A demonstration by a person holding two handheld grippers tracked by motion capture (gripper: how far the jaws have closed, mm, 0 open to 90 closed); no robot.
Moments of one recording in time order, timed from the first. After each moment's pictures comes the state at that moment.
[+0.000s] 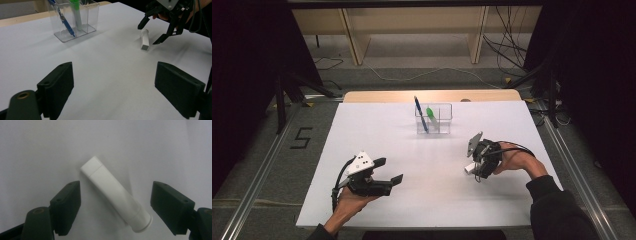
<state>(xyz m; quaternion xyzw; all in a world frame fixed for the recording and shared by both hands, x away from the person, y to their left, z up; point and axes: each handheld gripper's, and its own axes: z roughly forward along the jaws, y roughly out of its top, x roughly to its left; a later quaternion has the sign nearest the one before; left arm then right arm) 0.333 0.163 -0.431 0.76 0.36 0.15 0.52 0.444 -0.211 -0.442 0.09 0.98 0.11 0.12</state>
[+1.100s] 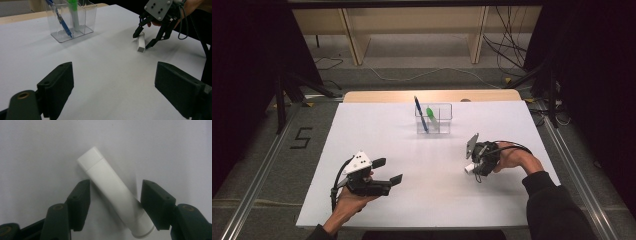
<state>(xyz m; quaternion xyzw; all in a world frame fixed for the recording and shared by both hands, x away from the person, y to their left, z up) 0.334 0.166 -0.430 0.76 0.35 0.13 0.53 0.453 -0.210 -0.454 0.06 0.99 0.08 0.10</state>
